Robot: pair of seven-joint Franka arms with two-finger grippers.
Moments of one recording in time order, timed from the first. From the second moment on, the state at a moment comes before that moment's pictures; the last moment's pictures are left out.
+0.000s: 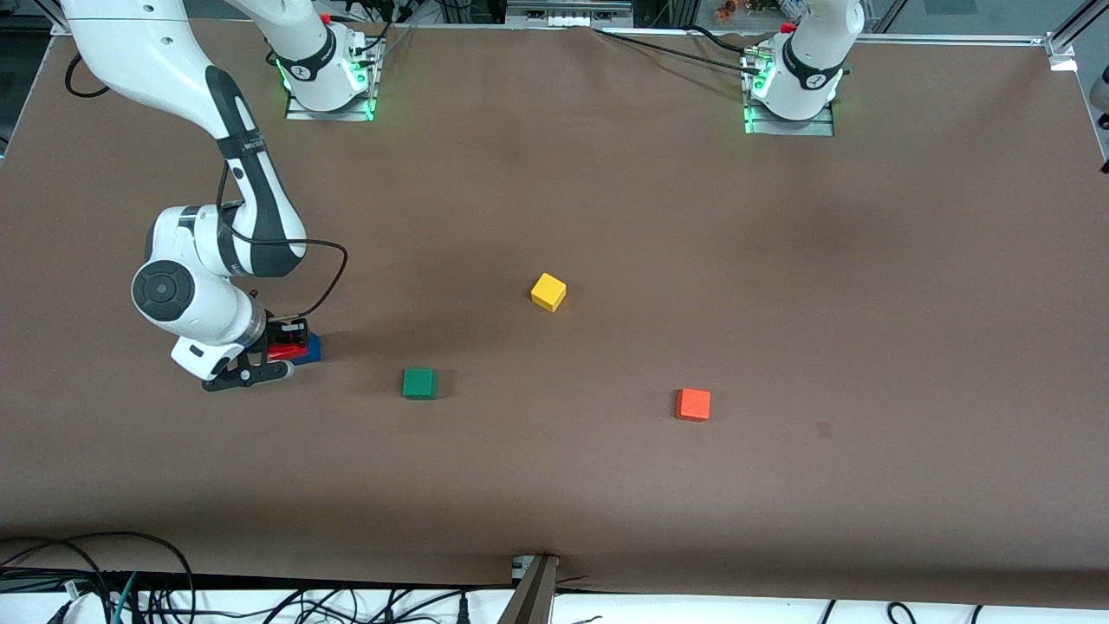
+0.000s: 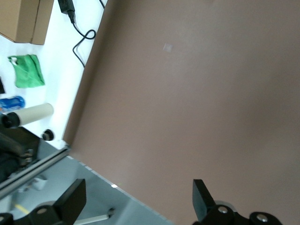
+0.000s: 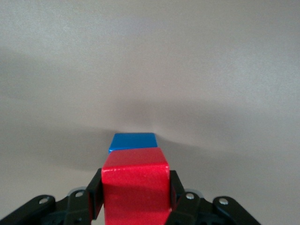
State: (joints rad) left arm 0.34 0.02 -0.35 -1.38 0.27 1.57 1.04; right arm 0.24 0.51 -0.16 -1.83 -0.01 2.26 -0.12
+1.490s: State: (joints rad) left arm -0.10 0.02 0.00 -1.71 0.03 1.77 0.07; right arm 0.24 0.51 -0.16 -1.83 -0.01 2.27 -0.09
